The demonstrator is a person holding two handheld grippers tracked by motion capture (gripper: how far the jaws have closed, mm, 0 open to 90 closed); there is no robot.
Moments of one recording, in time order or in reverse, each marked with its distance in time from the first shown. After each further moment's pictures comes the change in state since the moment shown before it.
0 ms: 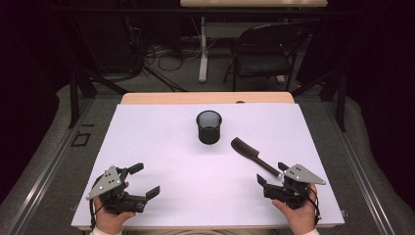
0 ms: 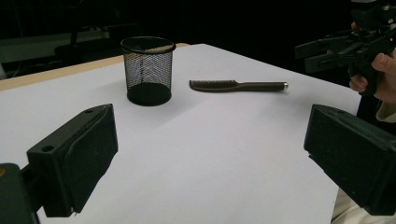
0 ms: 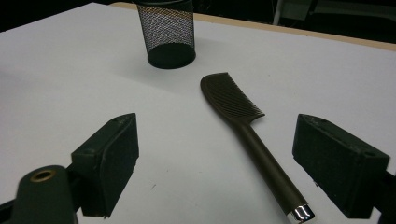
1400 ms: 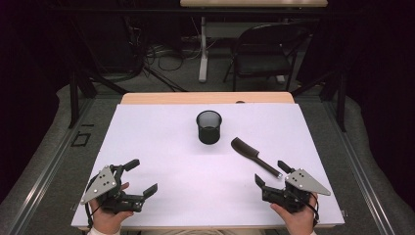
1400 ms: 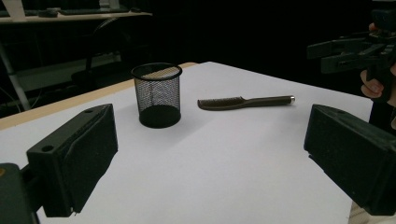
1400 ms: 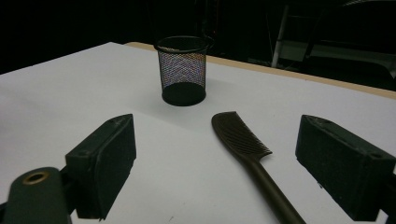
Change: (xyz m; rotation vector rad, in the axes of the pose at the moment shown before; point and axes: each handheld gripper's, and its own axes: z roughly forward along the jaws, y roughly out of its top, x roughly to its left) left arm -0.006 0.012 -0.008 -0.063 0.041 0.077; right arm 0.016 0.006 -0.015 -0.162 0.009 -0.035
